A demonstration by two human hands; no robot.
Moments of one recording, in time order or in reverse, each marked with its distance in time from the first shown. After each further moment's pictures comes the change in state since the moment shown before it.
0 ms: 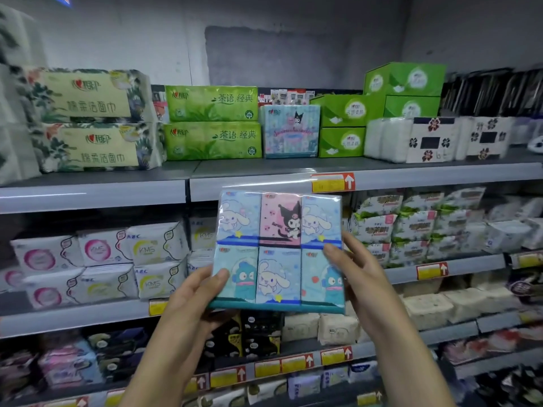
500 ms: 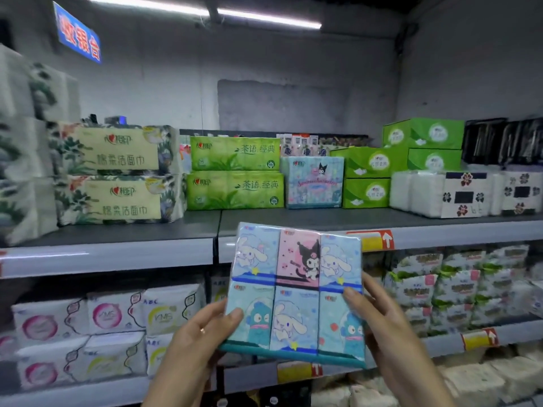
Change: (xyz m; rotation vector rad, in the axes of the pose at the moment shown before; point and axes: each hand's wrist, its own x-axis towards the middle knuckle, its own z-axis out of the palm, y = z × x) left_hand 0.064 0.041 -0.033 0.009 -0.102 0.026; right_hand 0.055 0.001 0.039 -0.010 0.038 -0.012
